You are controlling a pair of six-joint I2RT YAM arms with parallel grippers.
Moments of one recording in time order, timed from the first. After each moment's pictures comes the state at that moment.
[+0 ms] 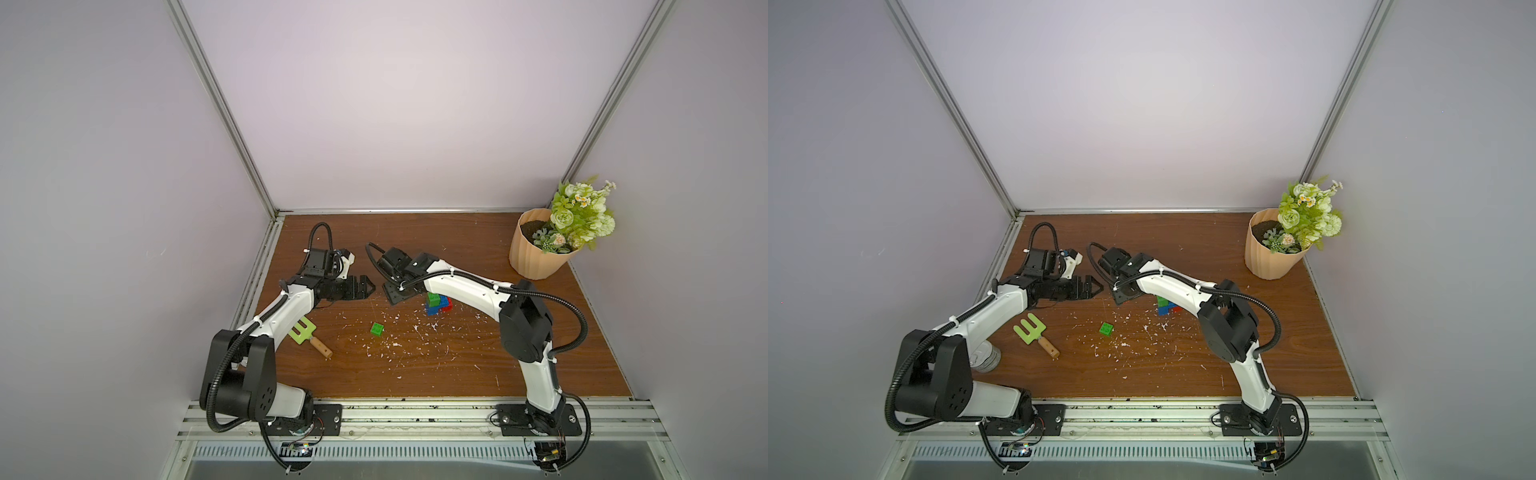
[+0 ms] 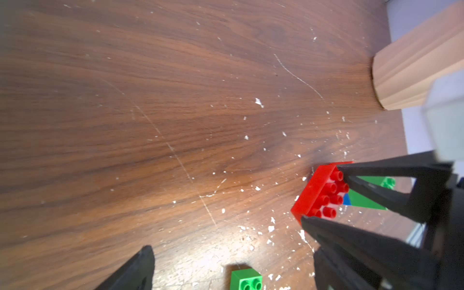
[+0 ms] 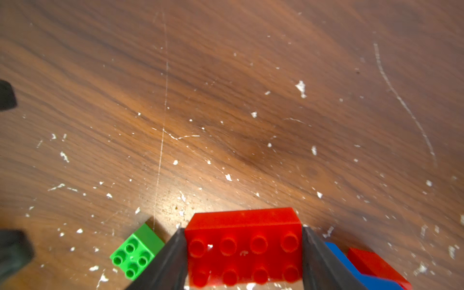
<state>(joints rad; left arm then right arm) -0.16 1.42 0.87 -0.39 0.52 -0.24 0.90 2.05 1.76 -0.90 0.18 0.43</state>
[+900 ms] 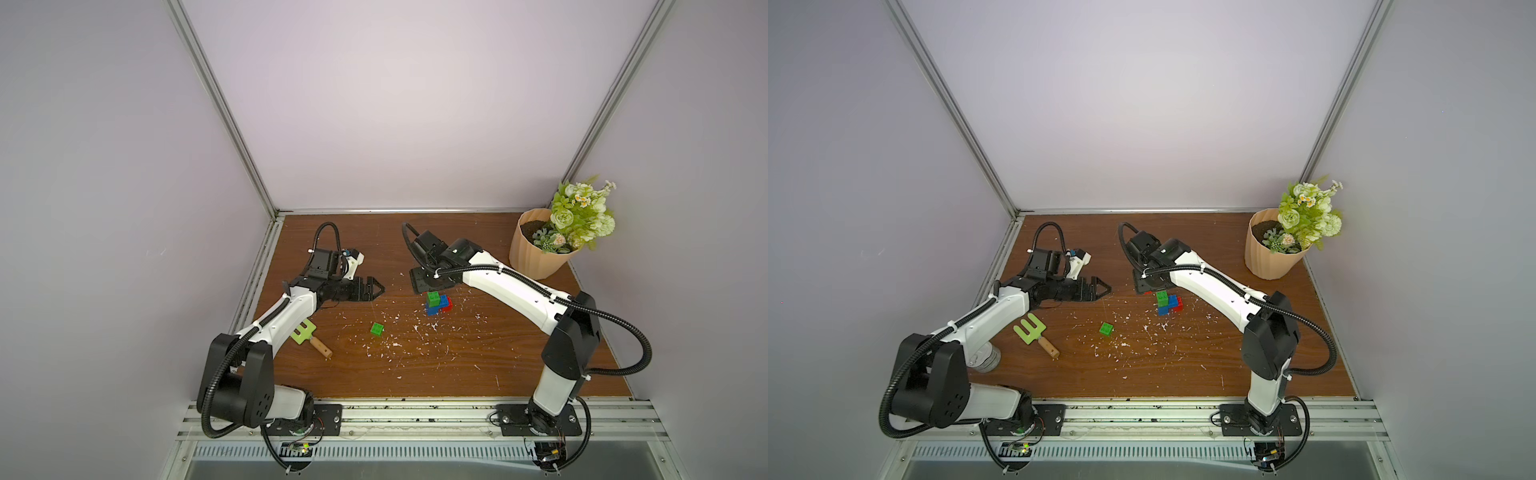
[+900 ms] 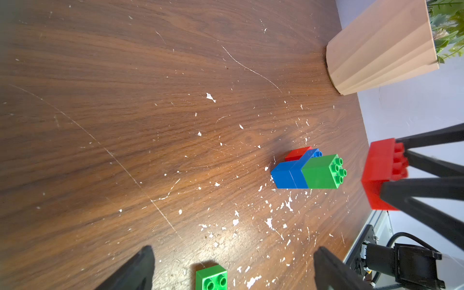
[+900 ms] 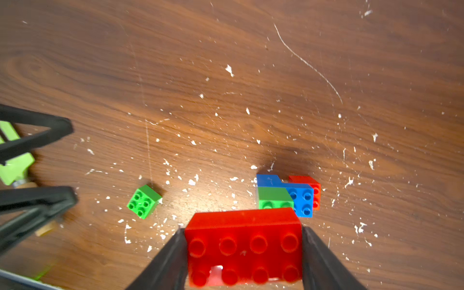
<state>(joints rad) -0.21 1.39 0.86 -0.37 0.61 -0.24 0.82 1.79 1.66 -1.05 0.14 0.55</state>
